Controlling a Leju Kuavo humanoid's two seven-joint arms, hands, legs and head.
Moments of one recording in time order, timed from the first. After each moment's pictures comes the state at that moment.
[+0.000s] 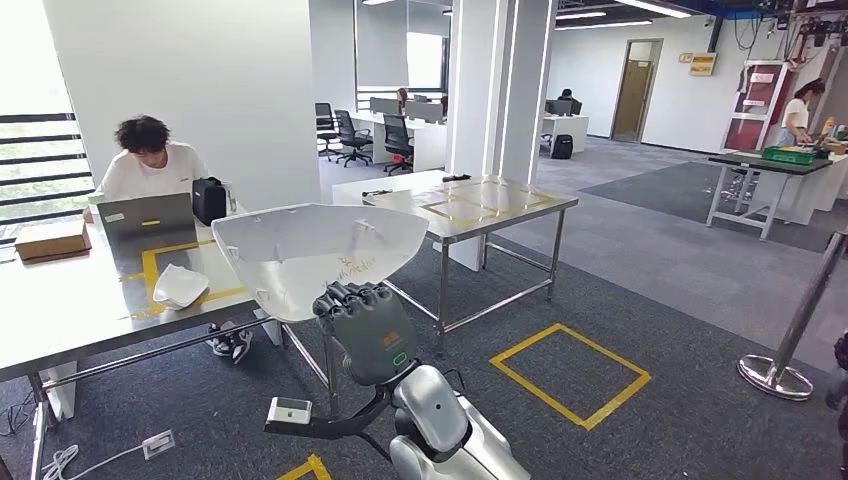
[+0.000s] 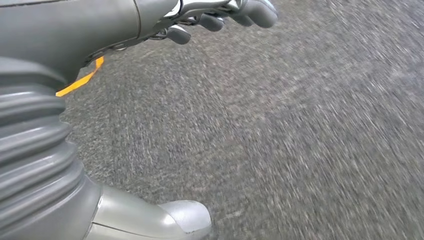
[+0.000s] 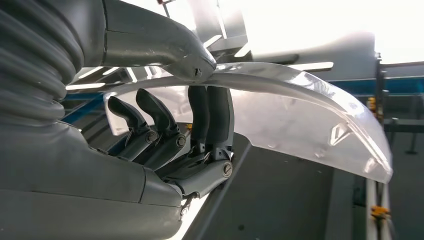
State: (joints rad) left arm -0.14 -0.07 0.92 -0.21 -1.05 0.22 -0.40; right arm -0.92 0.03 0.57 -0.66 1.16 -0.23 -0.45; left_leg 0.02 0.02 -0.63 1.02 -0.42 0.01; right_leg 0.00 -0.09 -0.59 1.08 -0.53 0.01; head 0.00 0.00
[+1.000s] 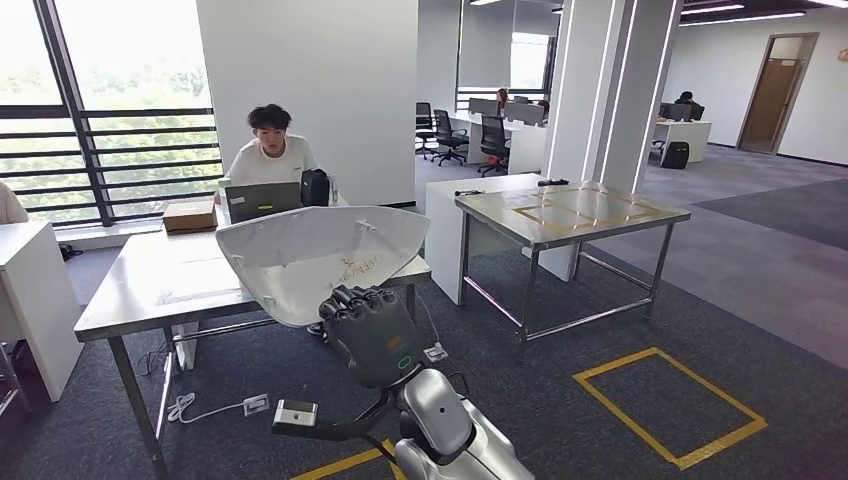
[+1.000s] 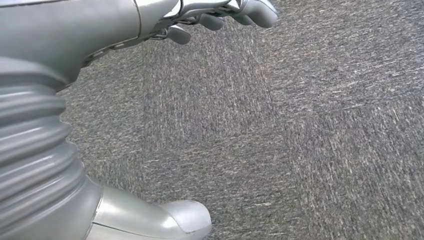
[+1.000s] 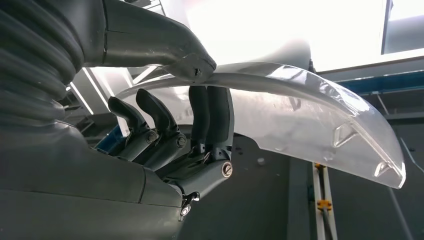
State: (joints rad) left arm -0.15 -0.06 0.92 -0.21 -1.04 0.13 -0.41; right arm -0.90 0.01 0.58 -0.66 1.16 -0.25 -0.43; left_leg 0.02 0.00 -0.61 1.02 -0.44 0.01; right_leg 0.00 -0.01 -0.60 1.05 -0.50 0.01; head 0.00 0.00
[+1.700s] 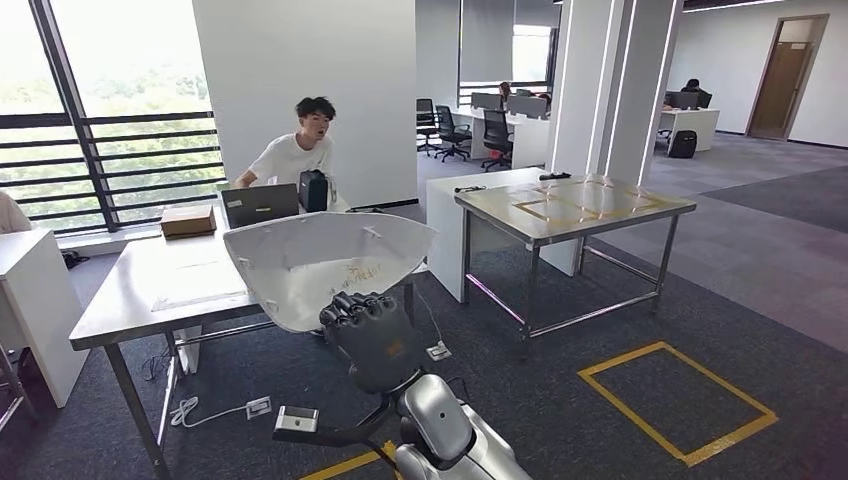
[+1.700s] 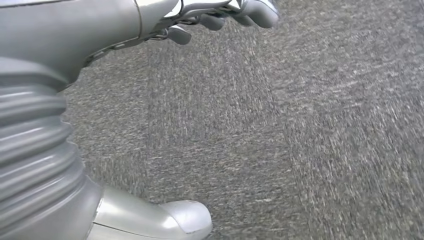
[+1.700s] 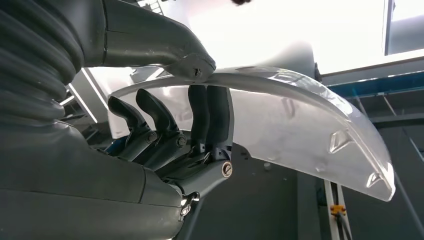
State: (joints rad) left arm -0.14 -0.06 0.92 -0.21 -1.04 0.12 -0.41; right arm -0.88 0.01 0.58 -0.66 1.16 -0.25 -0.44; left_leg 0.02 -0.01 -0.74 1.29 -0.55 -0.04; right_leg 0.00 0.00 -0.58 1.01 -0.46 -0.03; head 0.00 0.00
